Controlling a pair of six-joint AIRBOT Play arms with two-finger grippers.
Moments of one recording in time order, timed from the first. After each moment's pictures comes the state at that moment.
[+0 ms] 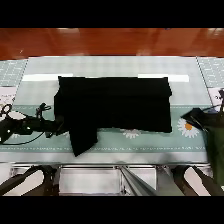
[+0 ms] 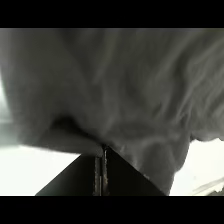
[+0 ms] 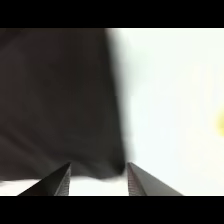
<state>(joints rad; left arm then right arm) 0.26 -1.17 0.46 0.83 -1.05 -1.36 -0.60 -0.91 0.61 -1.07 1.24 1.34</state>
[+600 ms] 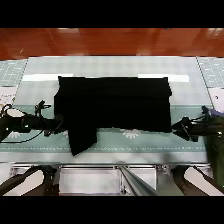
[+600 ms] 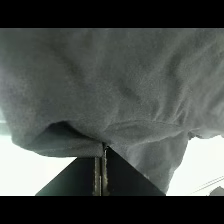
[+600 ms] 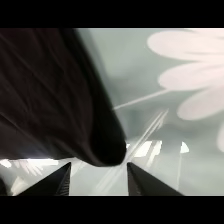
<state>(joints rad) 0.25 -1.17 0.49 0.82 -1.09 -1.35 -0.61 -1.13 0.48 -0.89 1.23 1.26</state>
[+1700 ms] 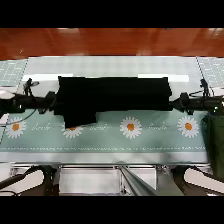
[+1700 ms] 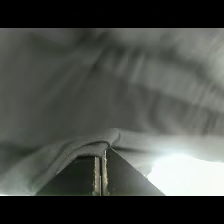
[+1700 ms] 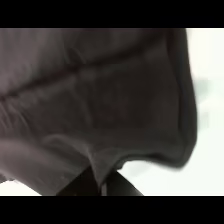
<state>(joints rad) 0.26 -1.29 0.79 0.74 -0.99 -1.32 -0.45 -1.33 0.81 -0.66 1.15 1.14</state>
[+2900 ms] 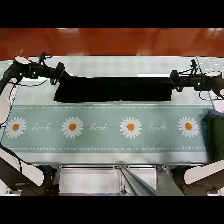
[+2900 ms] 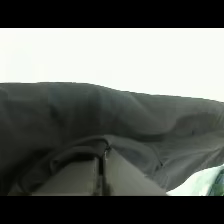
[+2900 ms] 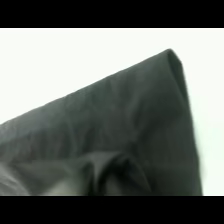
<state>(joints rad) 0.17 -1.93 1.60 0.70 -1.14 -1.44 -0.31 -1.80 1.30 -0.55 0.97 1.18</state>
